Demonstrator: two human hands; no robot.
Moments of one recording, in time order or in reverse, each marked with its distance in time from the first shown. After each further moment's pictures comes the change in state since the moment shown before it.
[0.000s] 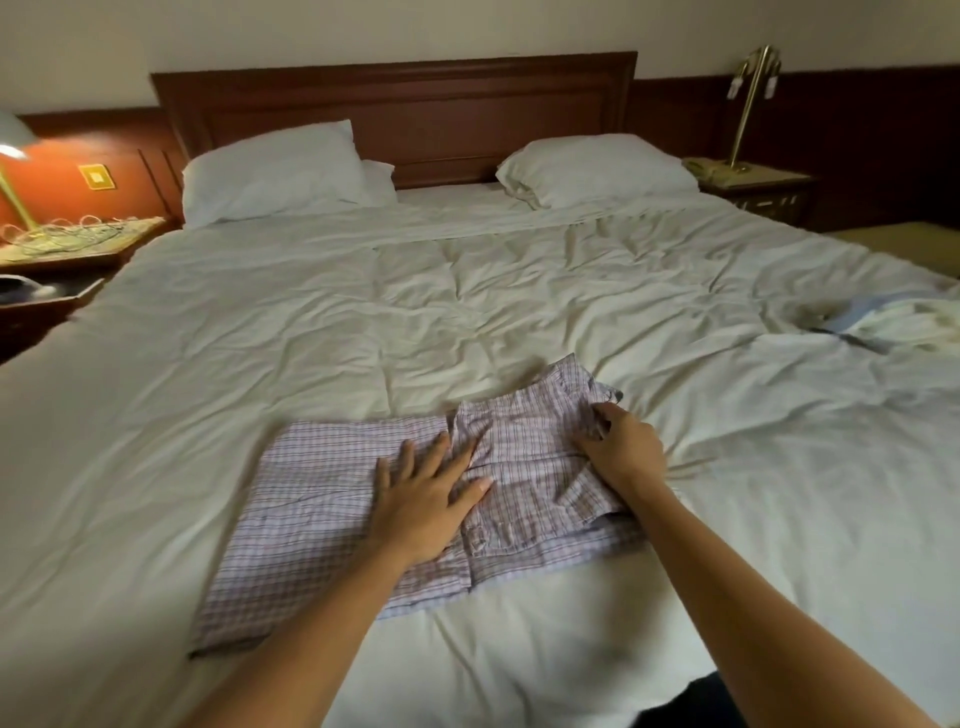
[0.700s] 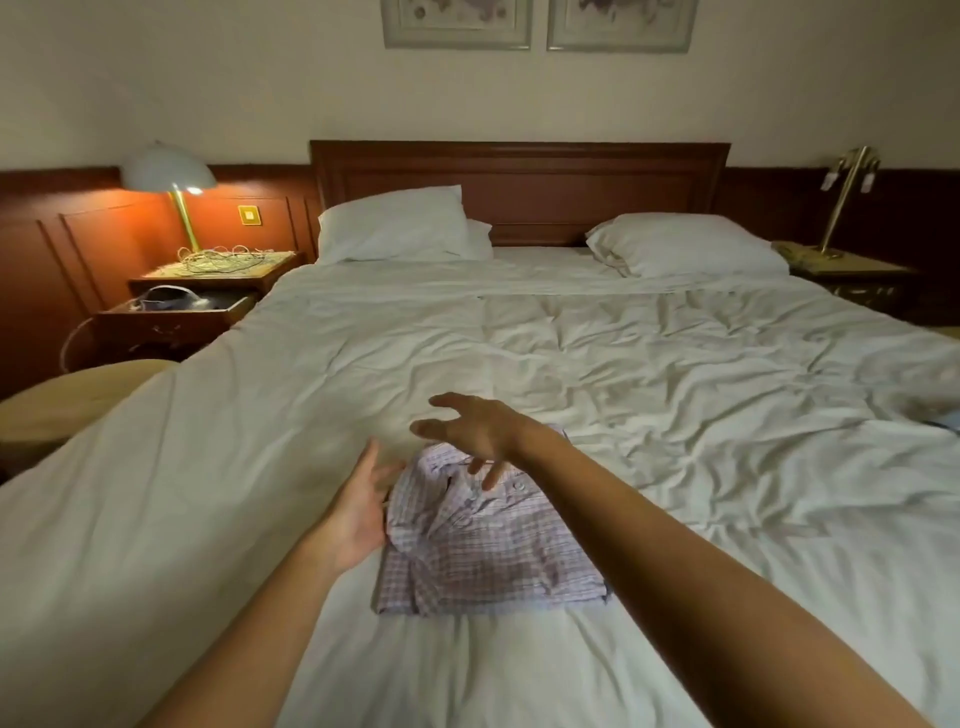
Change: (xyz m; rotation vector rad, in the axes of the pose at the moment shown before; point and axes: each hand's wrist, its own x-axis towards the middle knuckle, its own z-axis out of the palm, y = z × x) left_hand -0.106 -0.163 -0.095 -1.830 0.067 -0.462; right_hand -0.106 -0.291 0.045 0.108 -0.761 -0.394
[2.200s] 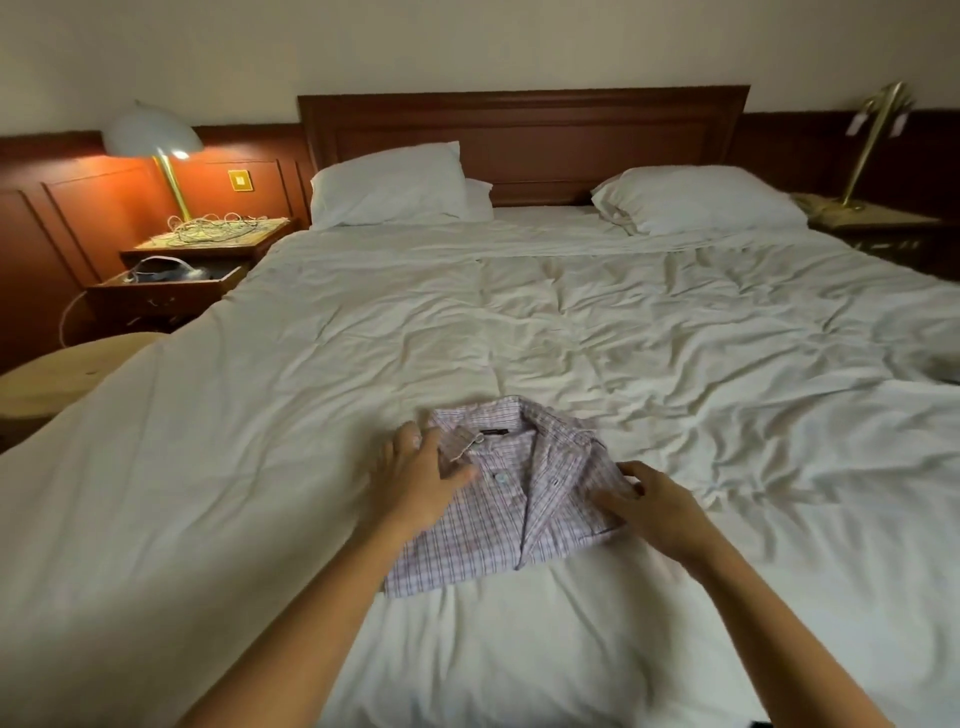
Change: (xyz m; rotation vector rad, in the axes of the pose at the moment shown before) left_hand 0.011 -0.037 0.056 1.574 0.329 0.459; right_hand -0.095 0.200 -0.009 0.224 0.404 0.219
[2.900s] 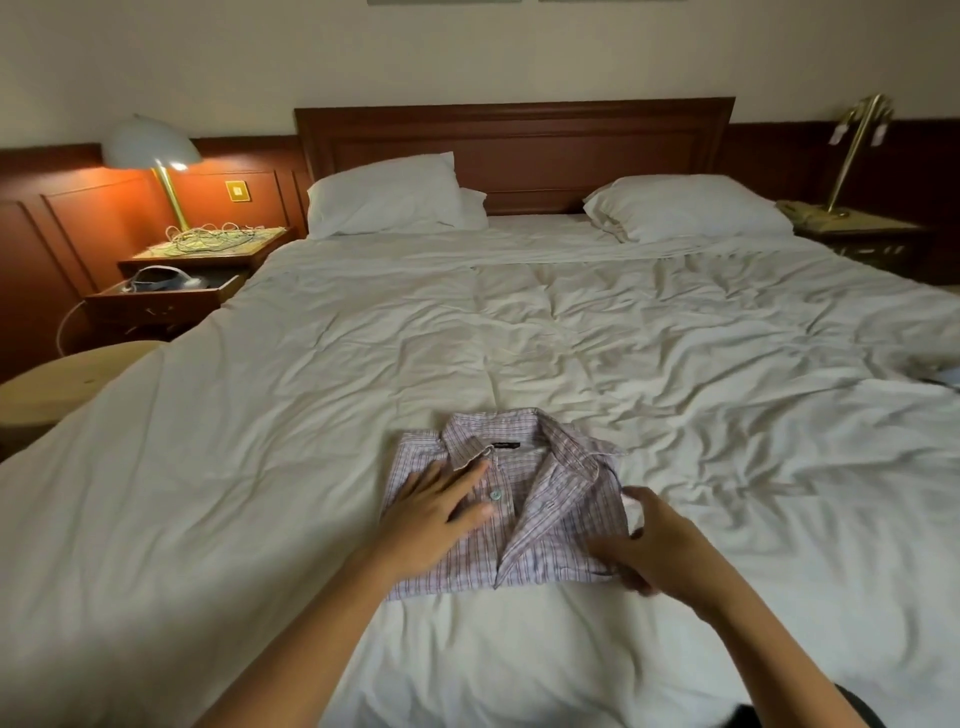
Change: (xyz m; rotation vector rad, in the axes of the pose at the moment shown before) left_hand -0.023 -0.017 0.031 0.012 -0.253 0.339; right_hand -0.050 0.001 0.002 0.018 -0.050 0.069
